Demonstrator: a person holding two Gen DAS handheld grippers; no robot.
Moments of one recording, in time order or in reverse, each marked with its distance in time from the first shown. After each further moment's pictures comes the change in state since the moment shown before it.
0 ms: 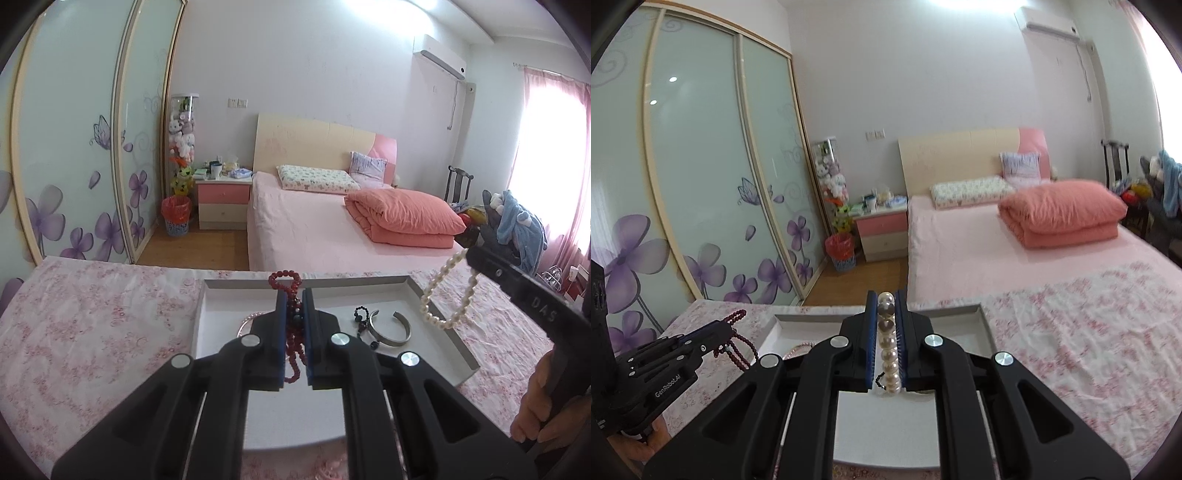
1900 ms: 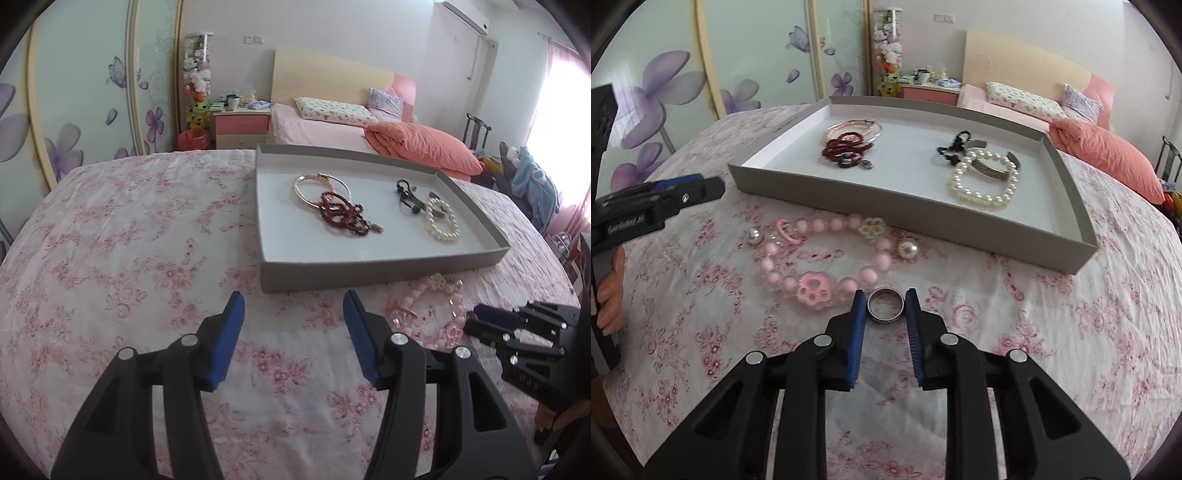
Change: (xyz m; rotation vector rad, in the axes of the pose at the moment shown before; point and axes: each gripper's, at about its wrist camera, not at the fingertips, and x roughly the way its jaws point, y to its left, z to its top) left arm -0.038 0.049 -0.102 -0.010 0.257 0.047; right arm -0.019 0.038 -0.138 -0.279 0.486 0.055
